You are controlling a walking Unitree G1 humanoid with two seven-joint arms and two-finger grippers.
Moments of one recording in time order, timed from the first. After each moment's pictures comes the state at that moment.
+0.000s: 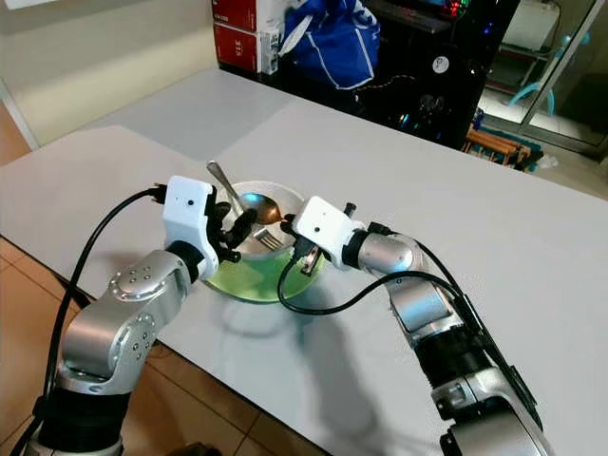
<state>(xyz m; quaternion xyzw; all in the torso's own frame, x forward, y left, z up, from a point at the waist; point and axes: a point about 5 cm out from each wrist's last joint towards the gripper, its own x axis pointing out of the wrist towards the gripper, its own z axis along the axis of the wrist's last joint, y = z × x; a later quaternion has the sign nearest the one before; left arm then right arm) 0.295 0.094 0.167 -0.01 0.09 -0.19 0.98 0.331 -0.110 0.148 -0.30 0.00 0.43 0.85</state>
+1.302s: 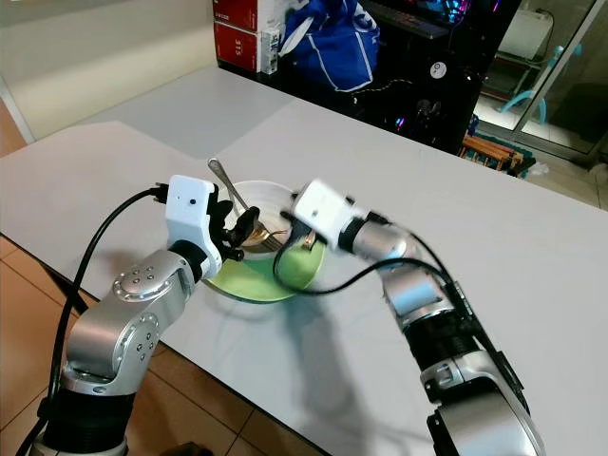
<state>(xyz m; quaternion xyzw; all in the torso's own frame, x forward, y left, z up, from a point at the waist) 0.294 0.090 0.168 -0.02 0.08 -0.19 0.98 0.347 -0.109 0.161 -0.28 -0.03 0.38 0.88</state>
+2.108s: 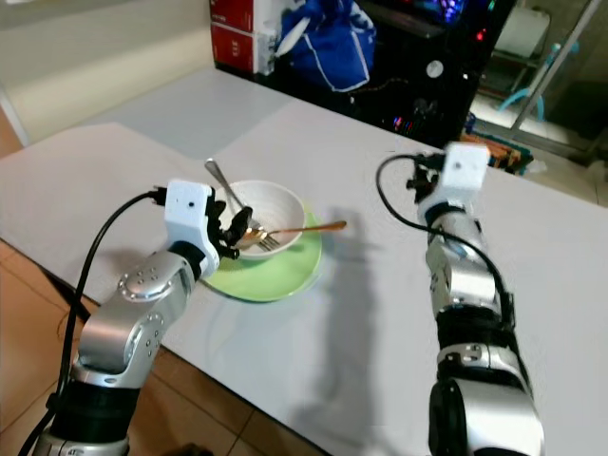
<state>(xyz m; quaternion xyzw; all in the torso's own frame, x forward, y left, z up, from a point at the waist) 0.306 0.094 0.155 -0.01 0.07 -0.17 0.98 0.365 -0.224 0.153 0.04 -0.02 -0.06 1.00</state>
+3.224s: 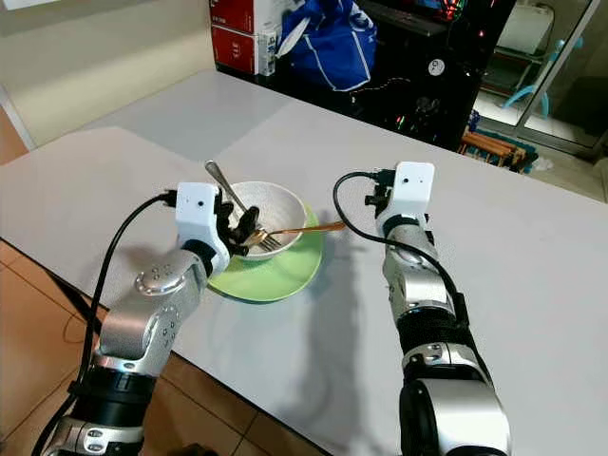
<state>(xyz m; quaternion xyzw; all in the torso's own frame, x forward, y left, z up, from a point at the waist) 0.318 0.087 0.145 -0.04 0.08 -0.16 0.98 0.371 -0.173 0.133 0.01 0.01 -0.03 1.00</state>
